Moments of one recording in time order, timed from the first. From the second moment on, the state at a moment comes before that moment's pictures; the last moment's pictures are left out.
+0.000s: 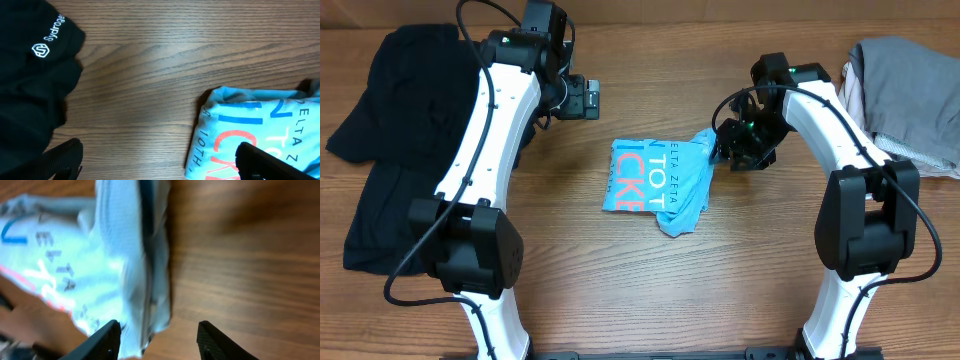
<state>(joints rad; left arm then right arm) -0.18 2.03 1.97 -1.23 0.04 -0.20 0.14 2.09 1.67 -1.21 -0.43 0.19</state>
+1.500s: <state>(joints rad) -0.18 2.03 1.97 -1.23 0.00 -0.20 0.14 2.06 1.48 -1.09 -0.34 0.22</state>
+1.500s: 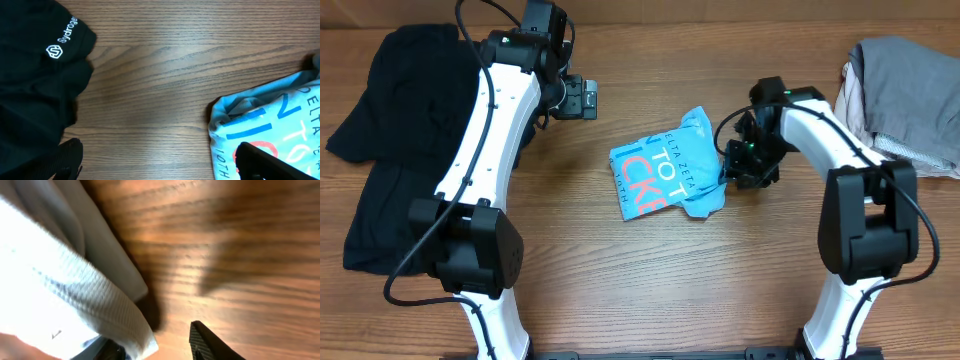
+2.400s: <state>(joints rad) -0.18 2.03 1.97 -1.23 0.00 -0.20 0.13 2.07 1.49 -0.85 -0.48 -0.20</state>
